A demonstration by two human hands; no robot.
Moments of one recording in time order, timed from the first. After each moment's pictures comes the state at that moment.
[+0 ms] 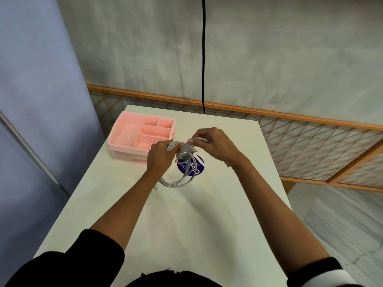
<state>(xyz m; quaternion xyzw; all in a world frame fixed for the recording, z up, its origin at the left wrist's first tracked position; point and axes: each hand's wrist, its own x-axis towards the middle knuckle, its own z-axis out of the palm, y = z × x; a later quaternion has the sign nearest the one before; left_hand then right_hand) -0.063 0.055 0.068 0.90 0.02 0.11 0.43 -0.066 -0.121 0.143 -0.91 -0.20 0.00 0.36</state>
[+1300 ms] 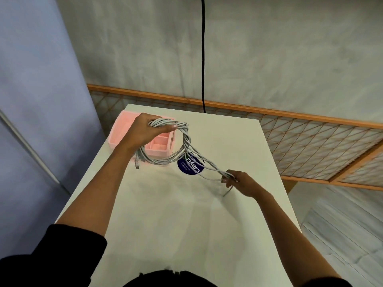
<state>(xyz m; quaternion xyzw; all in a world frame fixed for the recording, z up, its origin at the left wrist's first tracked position) -0.053 0.101 0.142 0.84 -0.09 0.04 0.54 -0.093 -0.231 0.019 -0.92 -0.09 0.15 0.35</state>
